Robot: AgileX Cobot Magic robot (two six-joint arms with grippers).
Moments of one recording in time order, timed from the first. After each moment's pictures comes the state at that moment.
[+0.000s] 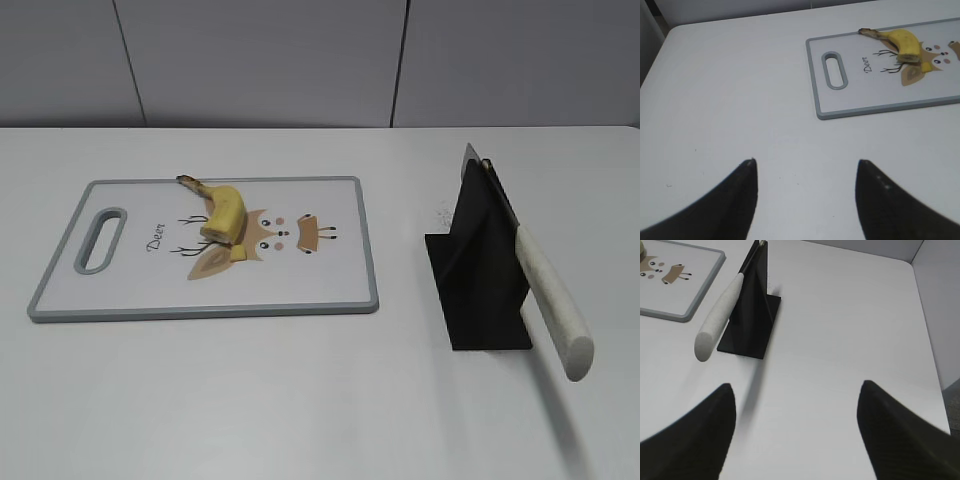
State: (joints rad) left arm -0.02 0.00 -0.49 -0.07 1.09 0.24; right arm 0.02 -0.01 -0.51 0.15 1.05 -0.20
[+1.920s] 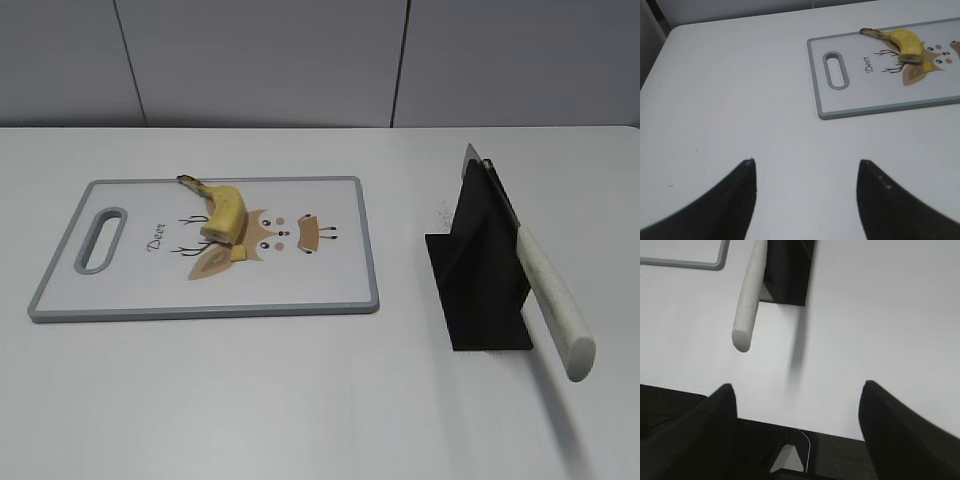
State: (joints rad) left arm -0.02 0.00 -0.49 -0.07 1.09 0.24; right arm 0.09 0.66 -0.84 0.20 1.21 -0.04
